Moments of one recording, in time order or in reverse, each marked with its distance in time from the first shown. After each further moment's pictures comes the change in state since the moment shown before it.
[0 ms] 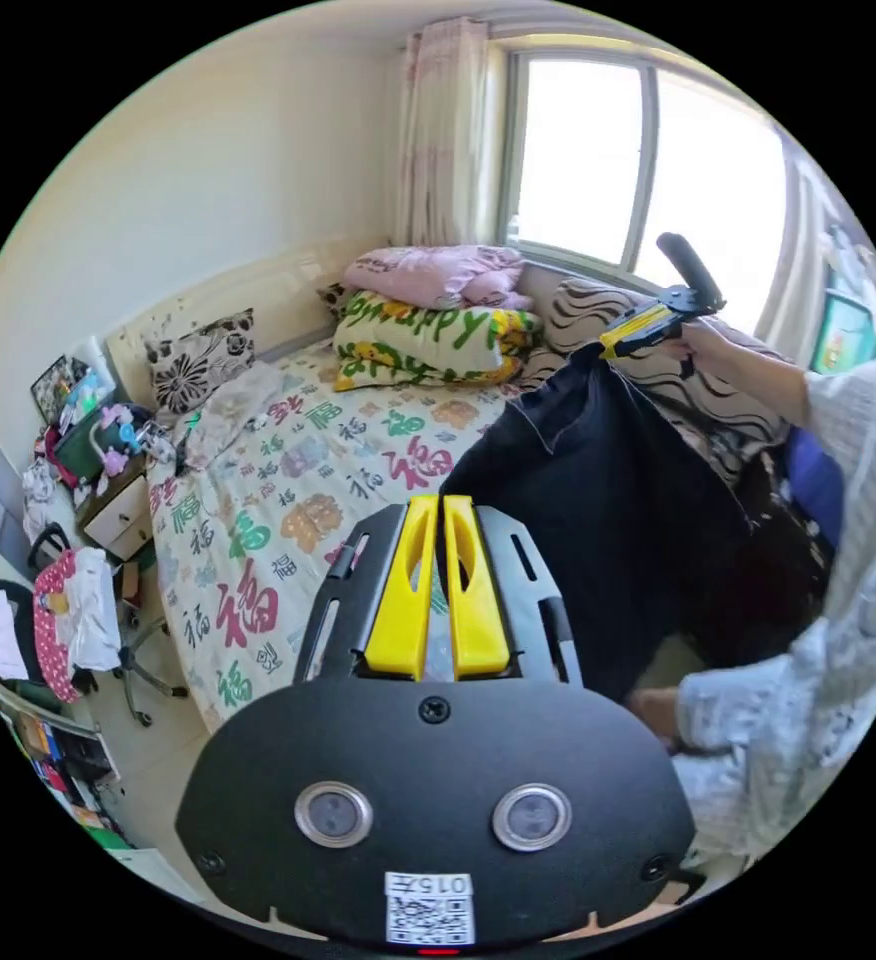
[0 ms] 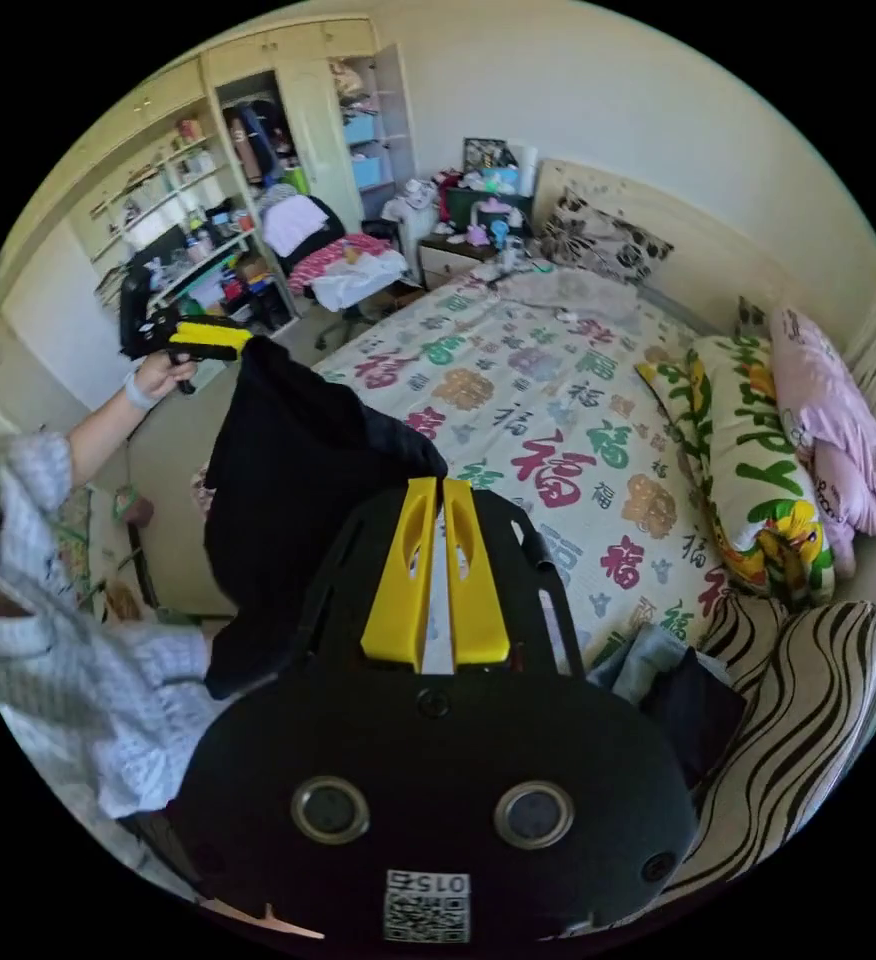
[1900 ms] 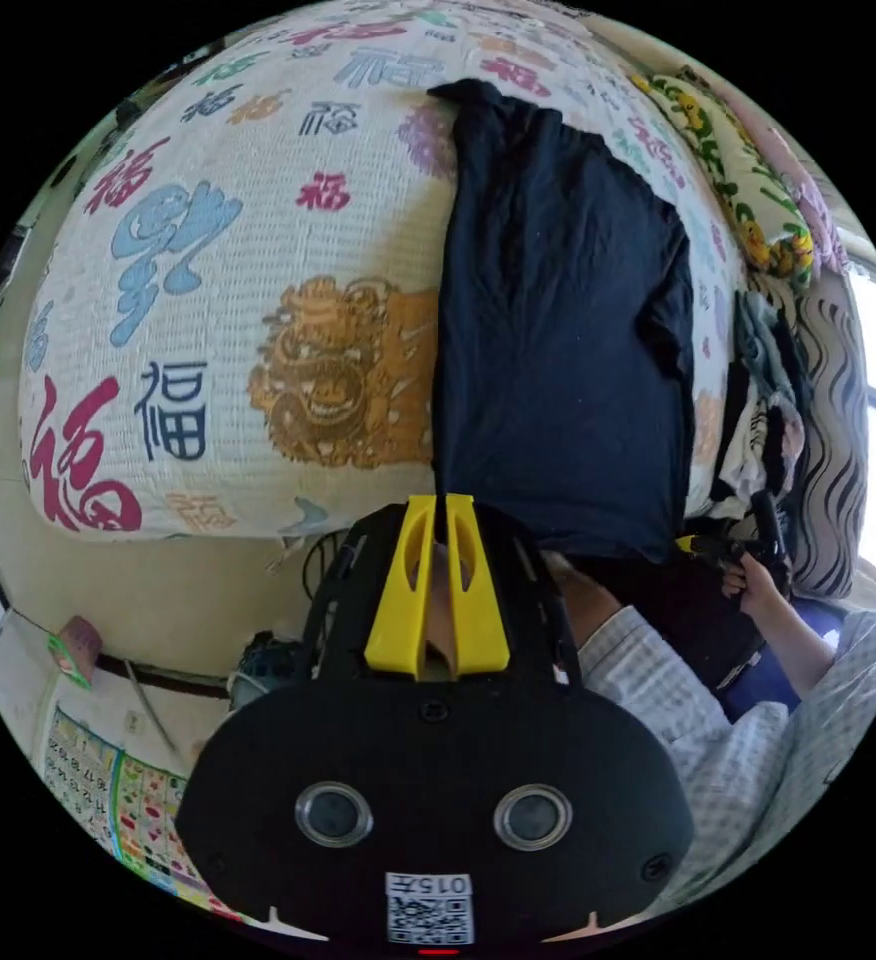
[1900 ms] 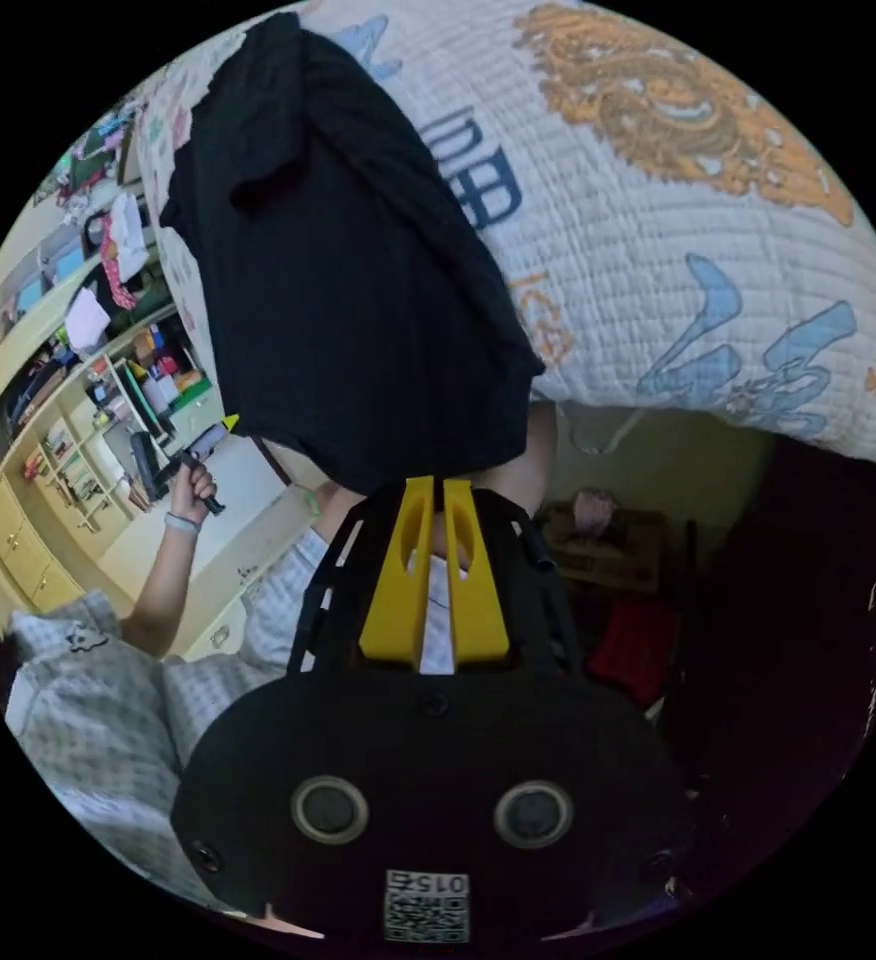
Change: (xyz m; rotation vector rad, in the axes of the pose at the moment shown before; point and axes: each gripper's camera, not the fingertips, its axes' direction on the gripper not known) left arm -0.081 0.165 0.266 -0.605 0.276 -1.240; right arm 0.145 0.411 0.166 -0.879 -0.805 1.272
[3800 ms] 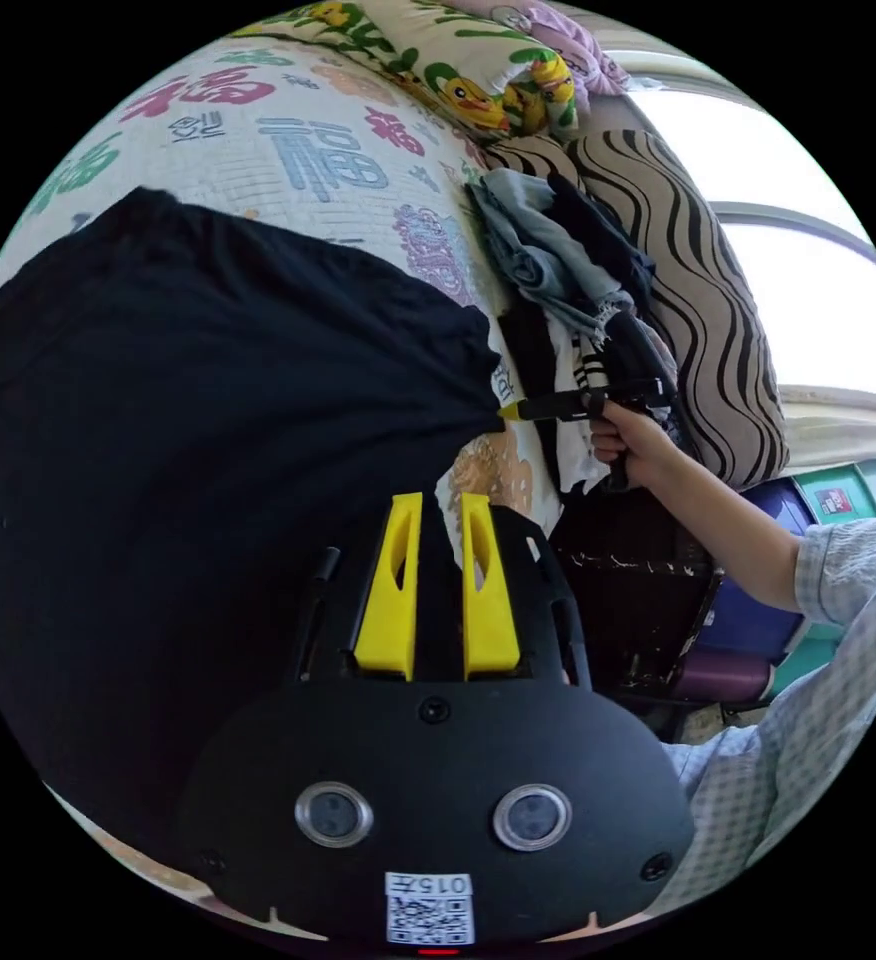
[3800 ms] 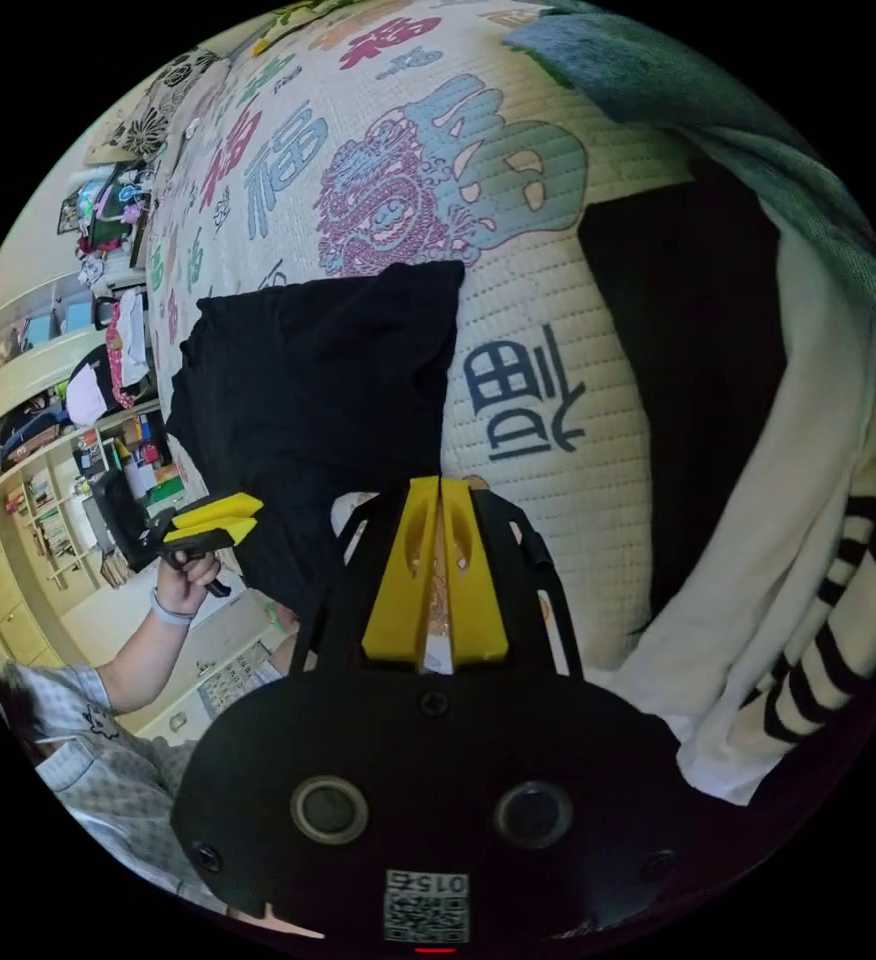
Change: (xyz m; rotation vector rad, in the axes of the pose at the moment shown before) left arm 0.266 -0.213 0.031 -0.026 0.344 0.612; right arm -0.068 -0.193 -0.179 0.329 0.118 -0.039
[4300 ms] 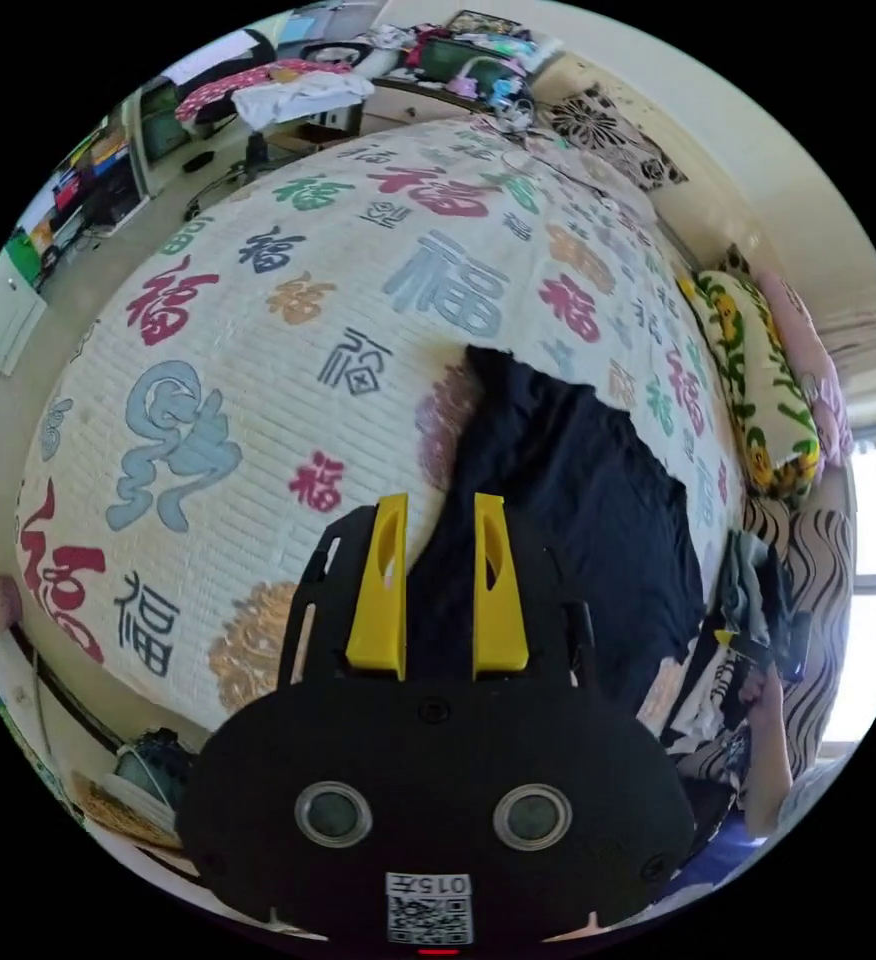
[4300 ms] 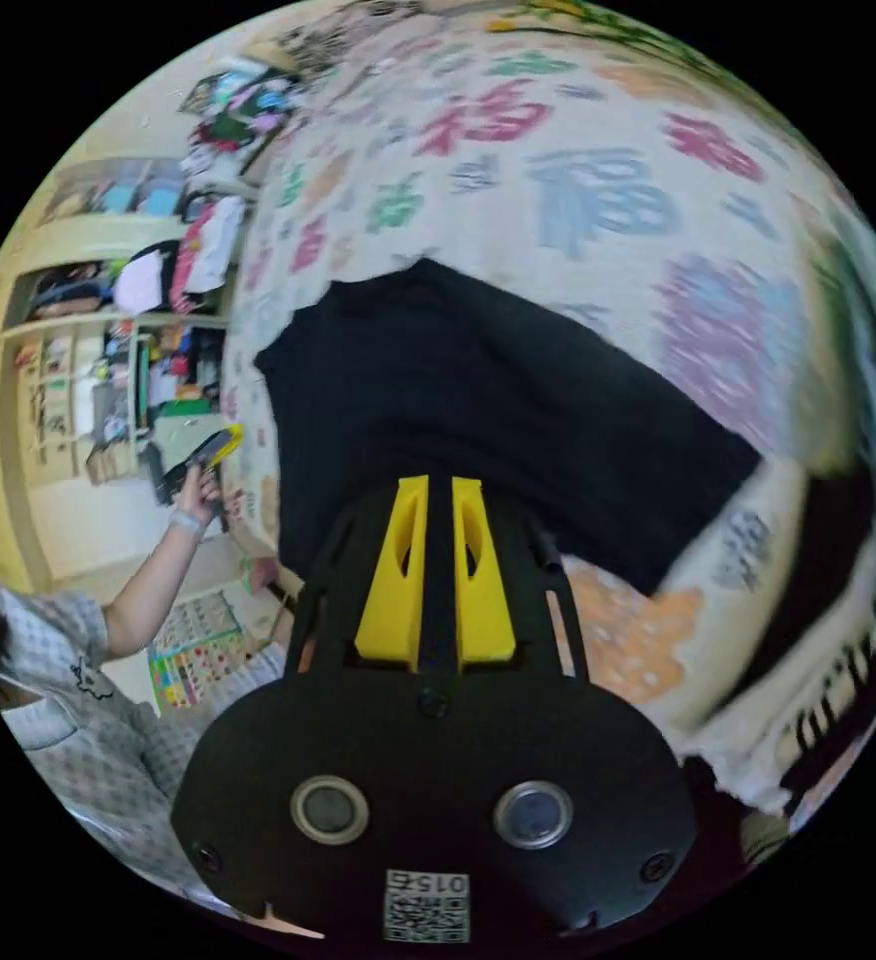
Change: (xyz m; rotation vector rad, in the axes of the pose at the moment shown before) left arm -0.136 0.214 -0.236 0.604 -0.446 -0.795; right arm -0.226 -0.013 0.057 0.050 0.037 -0.324
